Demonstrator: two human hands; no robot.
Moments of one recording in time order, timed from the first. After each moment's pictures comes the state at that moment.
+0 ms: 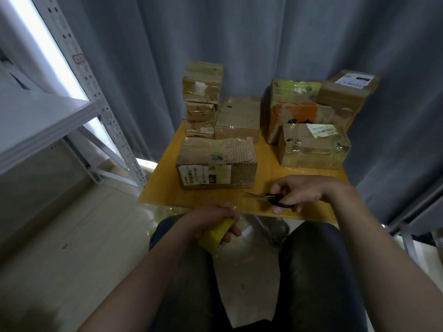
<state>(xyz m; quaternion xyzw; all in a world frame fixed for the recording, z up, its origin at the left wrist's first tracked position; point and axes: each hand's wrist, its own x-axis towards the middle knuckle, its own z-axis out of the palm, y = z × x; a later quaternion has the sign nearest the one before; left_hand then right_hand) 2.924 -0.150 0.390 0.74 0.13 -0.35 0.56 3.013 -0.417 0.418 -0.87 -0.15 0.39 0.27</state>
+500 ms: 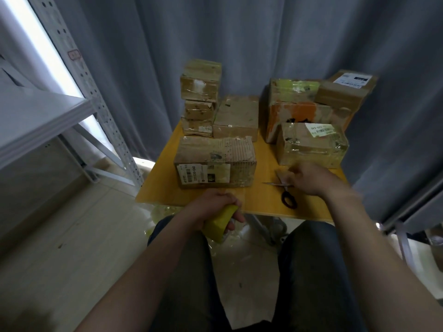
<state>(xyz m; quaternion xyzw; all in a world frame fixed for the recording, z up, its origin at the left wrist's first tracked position) 2.934 -0.153 0.400 0.72 0.09 -0.29 0.63 3.017 -0.422 0.409 -0.97 -0.03 0.10 0.20</state>
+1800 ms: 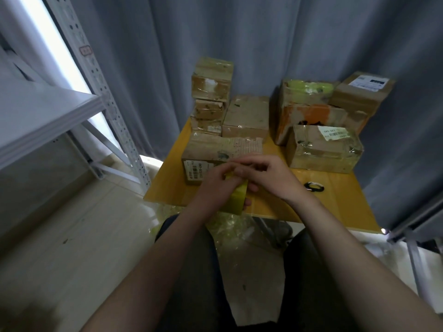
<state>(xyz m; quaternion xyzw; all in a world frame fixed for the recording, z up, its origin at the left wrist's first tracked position) 2.931 -0.152 0.439 0.72 0.00 -0.08 0.69 2.990 -0.320 0.429 -0.79 -0.29 0.04 0.54</state>
